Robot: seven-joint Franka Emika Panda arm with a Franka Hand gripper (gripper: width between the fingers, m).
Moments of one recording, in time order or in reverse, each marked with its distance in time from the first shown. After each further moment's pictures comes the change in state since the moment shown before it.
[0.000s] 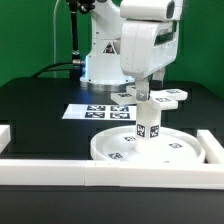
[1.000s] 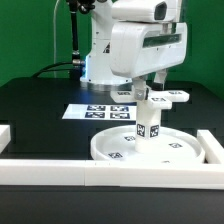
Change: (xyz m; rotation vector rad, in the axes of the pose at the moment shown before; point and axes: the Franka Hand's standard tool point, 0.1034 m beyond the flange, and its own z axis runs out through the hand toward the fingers) arm -0.001 0.000 0.002 0.006 0.003 0.278
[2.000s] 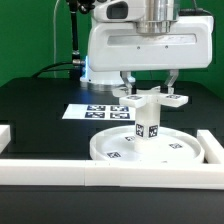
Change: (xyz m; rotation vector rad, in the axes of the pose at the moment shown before) arm -0.002 0.001 0.000 0.042 0.050 0.857
